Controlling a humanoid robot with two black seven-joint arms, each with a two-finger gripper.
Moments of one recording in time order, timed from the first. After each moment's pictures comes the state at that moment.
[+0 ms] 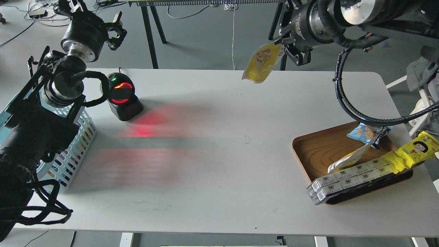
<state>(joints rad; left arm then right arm) -0.82 0.27 -1.13 -0.75 0.11 -0.20 -0.14 2.02 -0.40 -0.52 1.31 0.80 -0.34 -0.45</state>
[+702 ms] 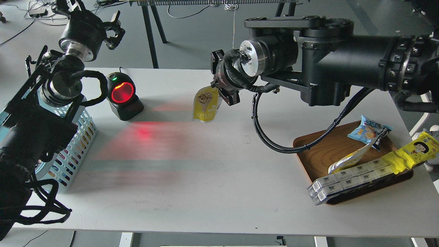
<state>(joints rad) -0.82 0.27 -1.13 -0.75 0.11 -0.20 -0.14 1.75 0.00 -0.40 0.96 0.80 -0.35 -0.44</state>
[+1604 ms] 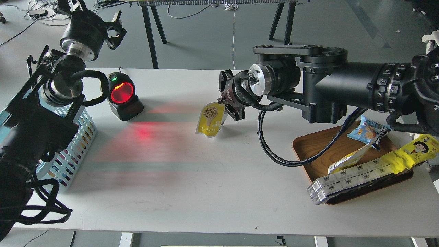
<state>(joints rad) -0.83 0.27 -1.13 -0.75 0.11 -0.20 -0.14 1.62 0.00 -0.41 0.96 0.76 -0.31 -0.41</state>
